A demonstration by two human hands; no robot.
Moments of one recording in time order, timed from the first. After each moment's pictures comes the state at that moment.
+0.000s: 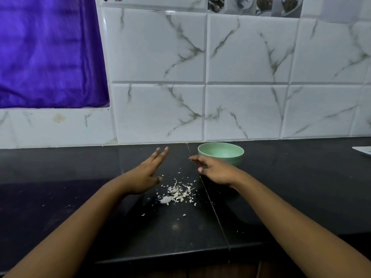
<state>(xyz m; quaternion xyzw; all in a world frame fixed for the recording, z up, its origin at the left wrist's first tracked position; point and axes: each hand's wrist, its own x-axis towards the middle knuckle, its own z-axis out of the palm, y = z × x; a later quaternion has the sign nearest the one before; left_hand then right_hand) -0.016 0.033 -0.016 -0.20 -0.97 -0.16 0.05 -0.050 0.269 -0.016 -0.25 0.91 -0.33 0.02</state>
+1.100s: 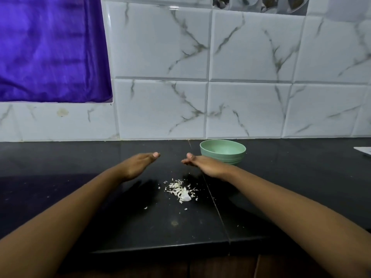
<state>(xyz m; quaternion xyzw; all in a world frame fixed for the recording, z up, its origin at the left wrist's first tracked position) -0.011 0.006 -0.017 -0.14 -0.93 -0.33 0.02 -0.064 0.250 -0.020 -0.27 0.90 -0.33 0.08</state>
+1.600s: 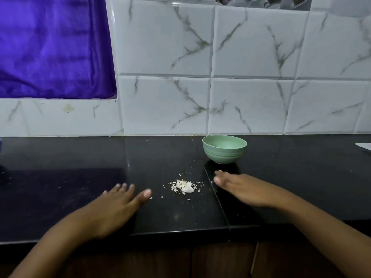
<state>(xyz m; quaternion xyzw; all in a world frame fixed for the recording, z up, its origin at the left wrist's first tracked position) 0.140 0.018 -0.018 -0.06 -0.99 -0.04 -0.12 0.042 0.309 -0.022 -0.24 0.95 -0.19 0.07</state>
